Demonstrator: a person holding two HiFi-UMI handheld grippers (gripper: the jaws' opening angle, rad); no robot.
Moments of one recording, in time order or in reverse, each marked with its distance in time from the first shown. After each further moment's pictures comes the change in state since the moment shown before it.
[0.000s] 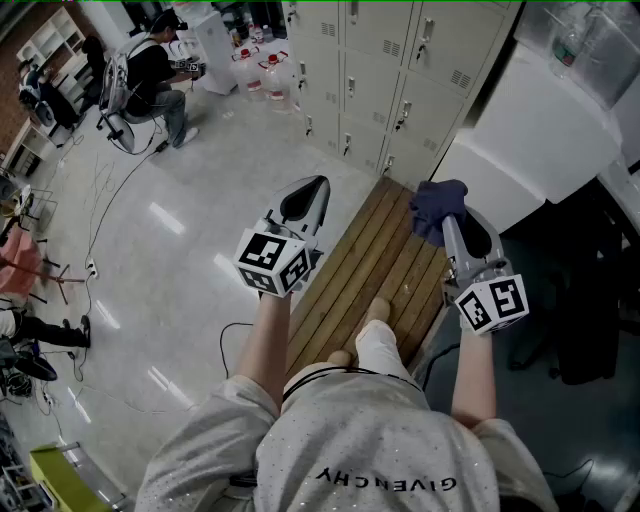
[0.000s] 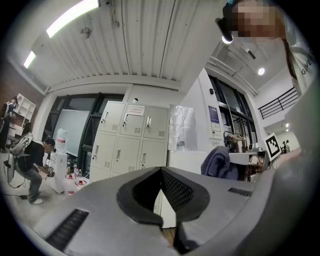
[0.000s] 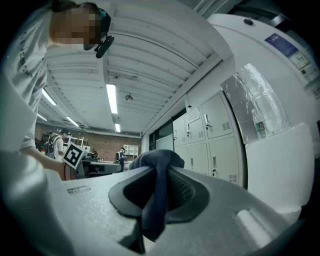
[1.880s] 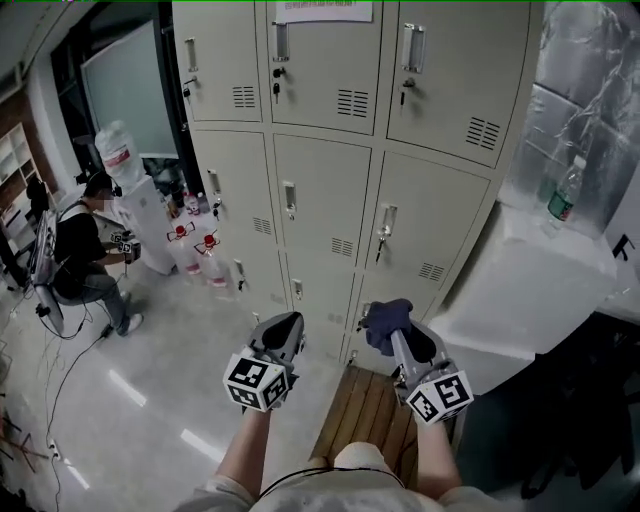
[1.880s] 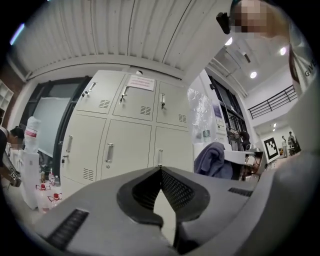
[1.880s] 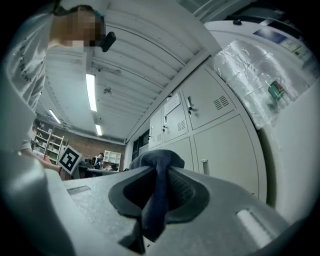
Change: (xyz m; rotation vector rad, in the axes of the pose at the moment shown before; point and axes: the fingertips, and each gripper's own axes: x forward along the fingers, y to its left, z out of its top) left arm 0.404 0.231 -0.041 0.033 -0.008 -0.181; right arm 0.348 -0.266 -0.075 -0.029 -0.157 -0.147
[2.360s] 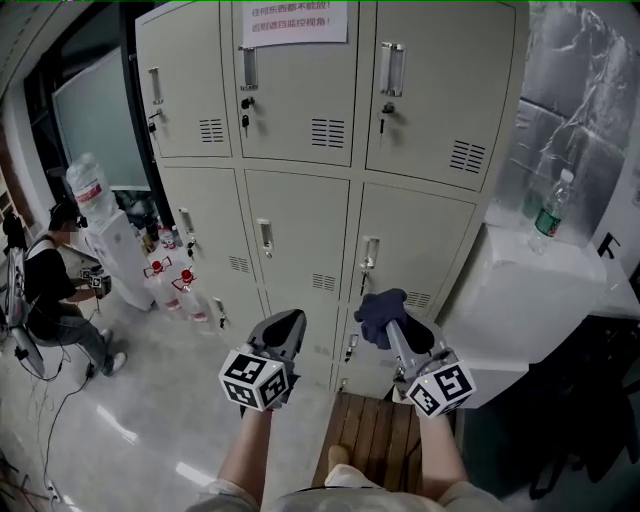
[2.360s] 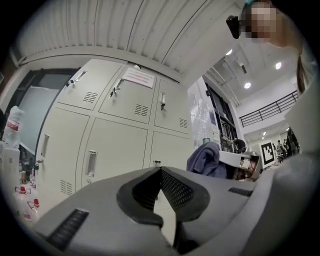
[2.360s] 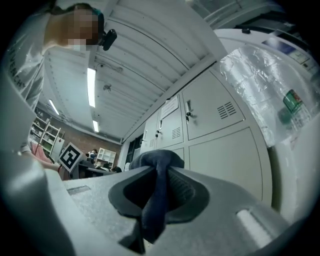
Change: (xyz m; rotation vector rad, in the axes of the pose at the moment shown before) left arm 0.094 0.022 0.046 -0.034 -0.028 -0.135; right arm 0.072 -0.047 0.047 -0.107 -0.048 -0.045
